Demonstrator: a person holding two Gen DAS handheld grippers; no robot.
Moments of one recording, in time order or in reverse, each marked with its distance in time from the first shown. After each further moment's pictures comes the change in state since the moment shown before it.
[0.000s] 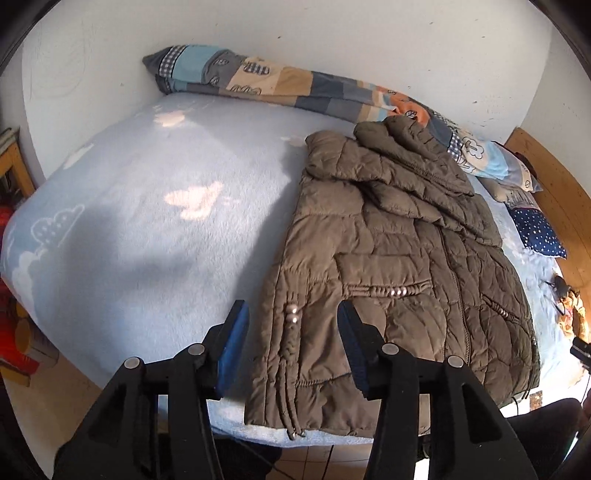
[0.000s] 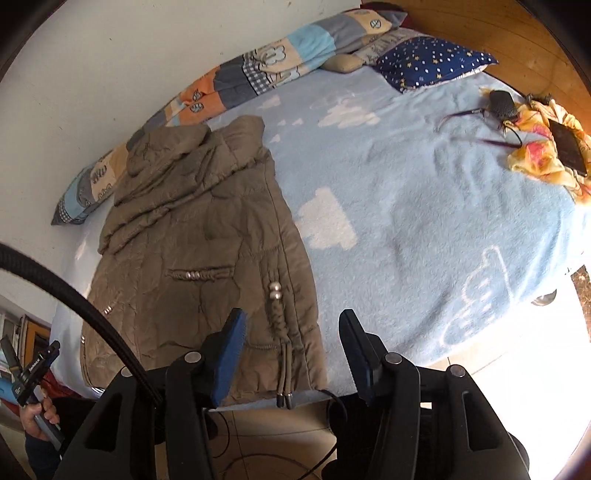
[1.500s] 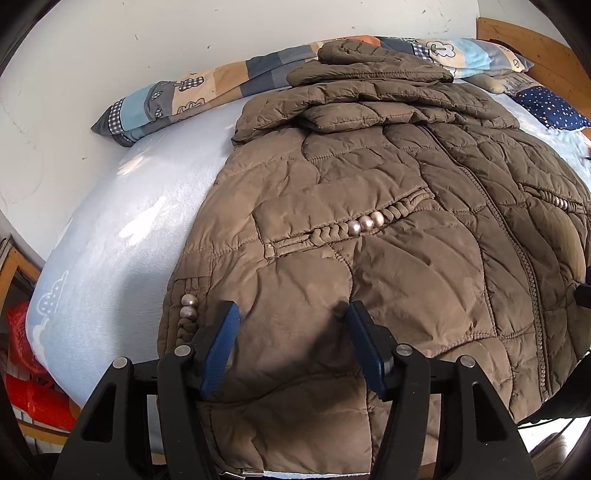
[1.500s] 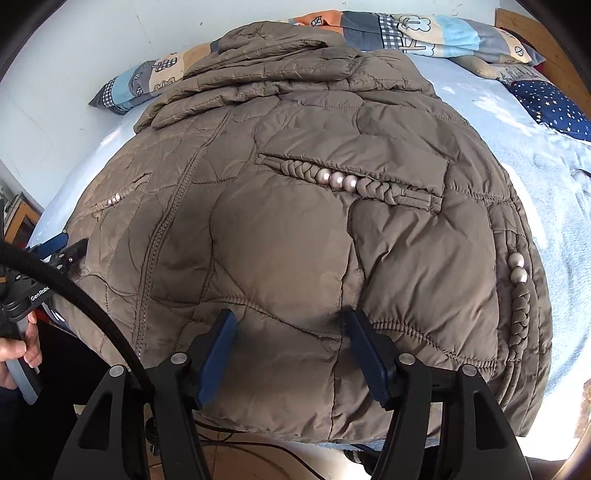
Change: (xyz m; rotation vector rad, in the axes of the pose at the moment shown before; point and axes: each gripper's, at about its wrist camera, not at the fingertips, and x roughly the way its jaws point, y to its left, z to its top) left arm 0.084 -0.095 -0.058 0.367 0.029 0.208; right arm 0.150 0.140 -0.075 -0.385 0.144 0.040
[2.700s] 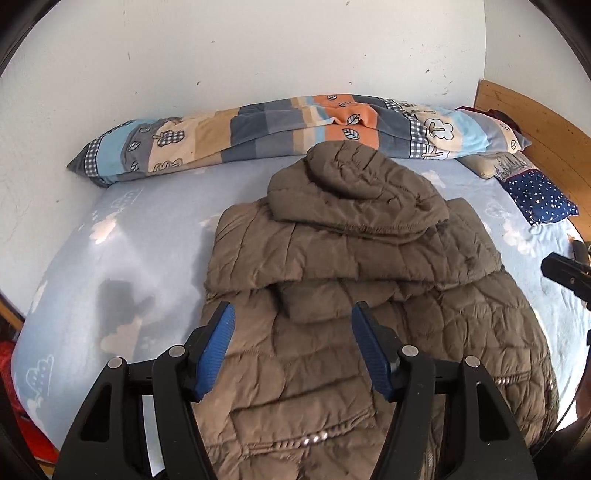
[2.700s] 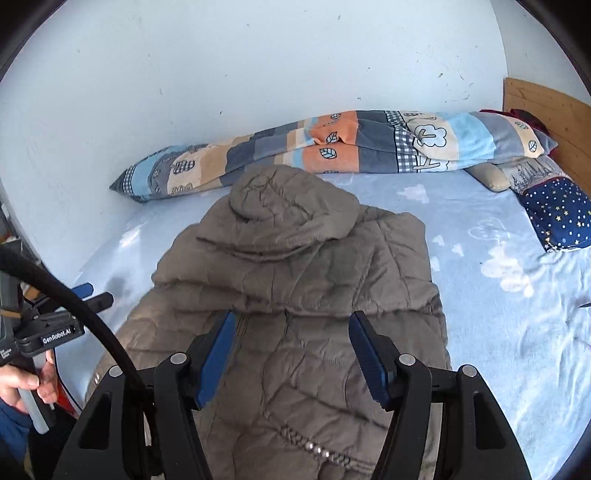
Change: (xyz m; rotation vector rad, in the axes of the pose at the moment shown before) left arm -0.024 0.004 0.192 -0.087 -0.118 -0.134; right arm -0.071 -0.013 0.181 -0.014 -0.326 0.078
